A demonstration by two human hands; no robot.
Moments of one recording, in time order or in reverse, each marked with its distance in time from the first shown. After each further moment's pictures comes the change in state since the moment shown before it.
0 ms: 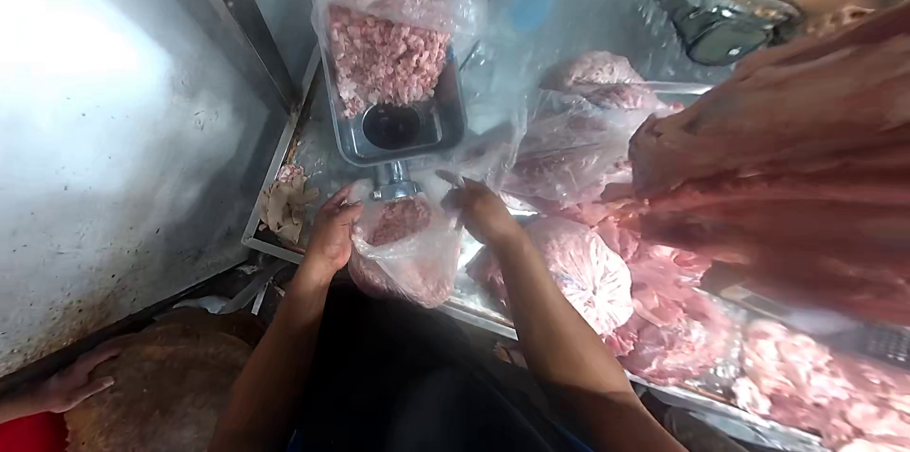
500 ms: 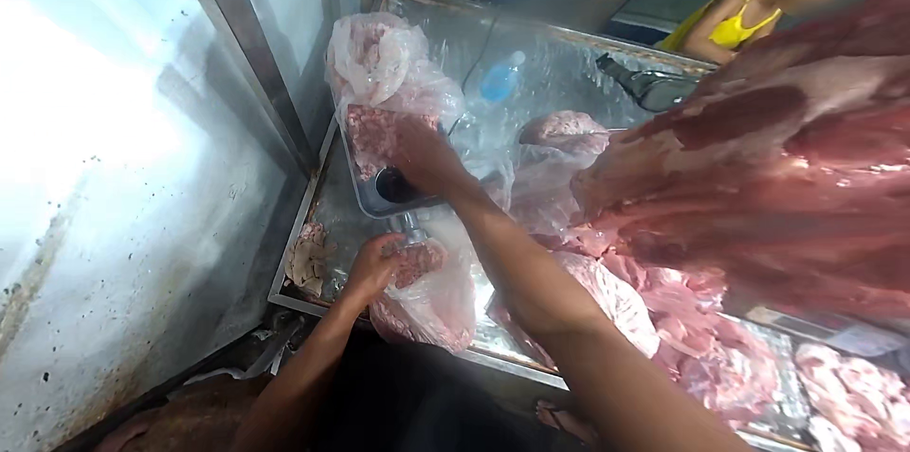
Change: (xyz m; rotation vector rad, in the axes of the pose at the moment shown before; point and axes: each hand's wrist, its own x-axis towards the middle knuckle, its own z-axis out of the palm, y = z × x) left_hand 0.007 0.026 0.012 0.729 -0.312 0.198; right_hand 0.078 -0.166 0.070 -1.152 0.248 -0.649
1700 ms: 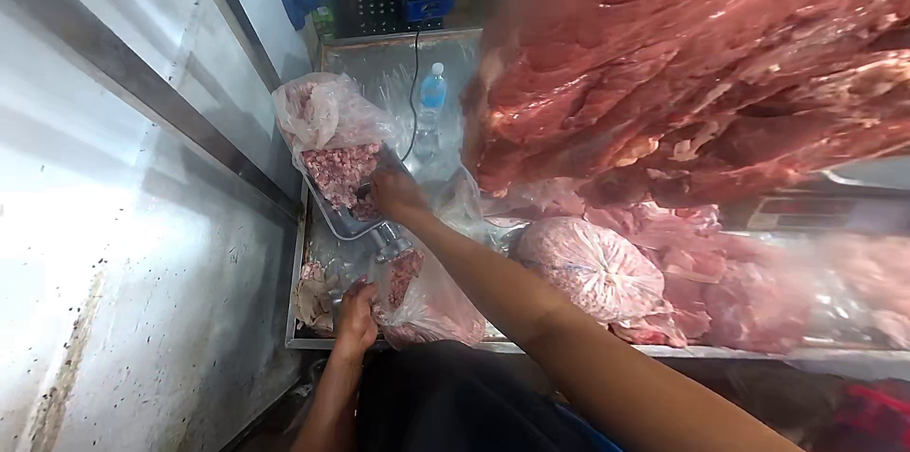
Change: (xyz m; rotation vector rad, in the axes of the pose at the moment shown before) left_hand -0.044 -0.019 0.028 -0.613 0.311 -0.294; right_hand -0.046 -0.006 0.018 0.181 0.048 0.372
